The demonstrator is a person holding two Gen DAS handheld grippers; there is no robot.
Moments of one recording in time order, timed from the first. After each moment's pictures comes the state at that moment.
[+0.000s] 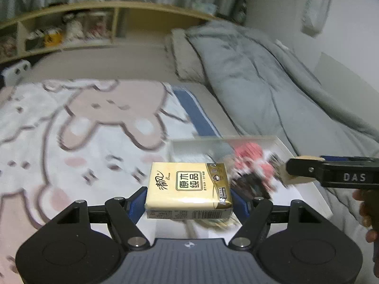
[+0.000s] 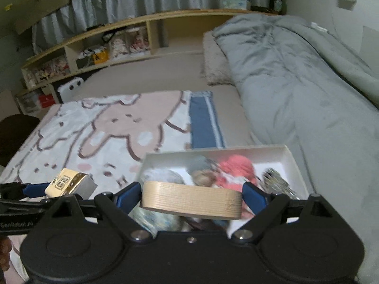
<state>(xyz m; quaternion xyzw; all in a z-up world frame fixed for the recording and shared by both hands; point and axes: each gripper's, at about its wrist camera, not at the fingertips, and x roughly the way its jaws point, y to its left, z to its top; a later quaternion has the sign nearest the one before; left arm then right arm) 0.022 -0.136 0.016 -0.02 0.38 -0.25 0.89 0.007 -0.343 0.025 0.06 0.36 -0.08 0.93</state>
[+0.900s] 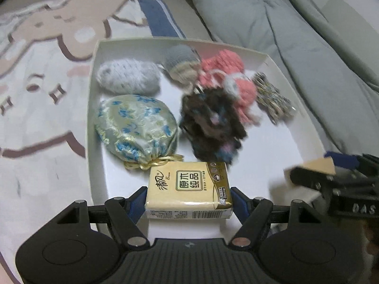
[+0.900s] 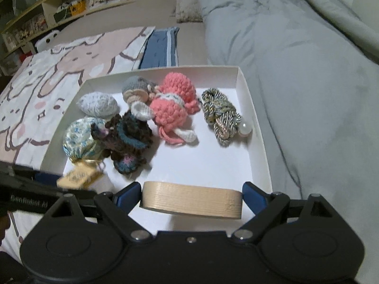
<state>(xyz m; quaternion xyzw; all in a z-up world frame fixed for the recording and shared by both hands) 0.040 -0.249 -0.075 0.00 0.54 -0.26 0.80 -0.015 -0.424 -0.054 0.05 0.48 -0.08 0.87</state>
